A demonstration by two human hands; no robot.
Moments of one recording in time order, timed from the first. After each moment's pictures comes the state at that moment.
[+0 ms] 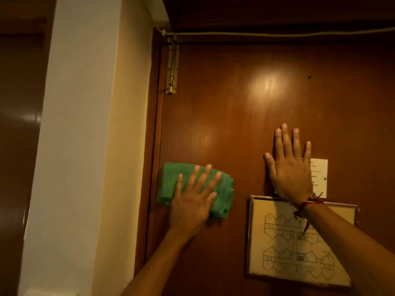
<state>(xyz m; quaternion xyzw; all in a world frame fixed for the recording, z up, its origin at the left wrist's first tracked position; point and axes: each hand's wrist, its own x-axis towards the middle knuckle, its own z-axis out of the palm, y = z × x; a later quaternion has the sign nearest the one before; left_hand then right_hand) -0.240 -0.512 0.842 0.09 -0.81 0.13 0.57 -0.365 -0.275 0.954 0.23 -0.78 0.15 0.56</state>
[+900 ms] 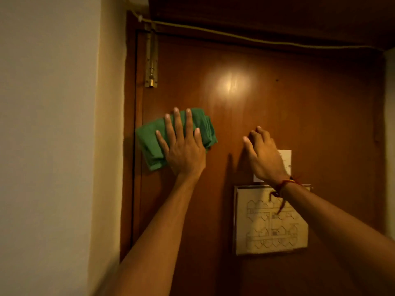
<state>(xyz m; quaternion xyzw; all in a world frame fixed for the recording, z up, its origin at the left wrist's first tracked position) -0.257 -0.485 0.972 0.15 -0.72 -0.08 0.67 -0.291 -0.284 0.974 0.23 -0.81 0.30 0.46</state>
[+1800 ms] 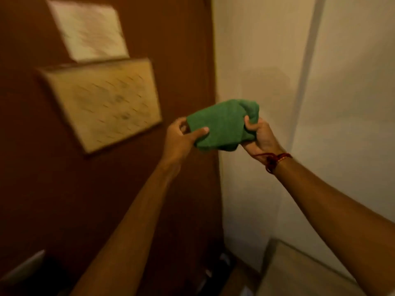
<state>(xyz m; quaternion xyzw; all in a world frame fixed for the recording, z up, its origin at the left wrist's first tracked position) -0.213 -0.181 0.726 -0.17 -0.70 -0.69 0.02 -0.167 0.016 0.713 -0.03 -0.53 0.82 0.22</state>
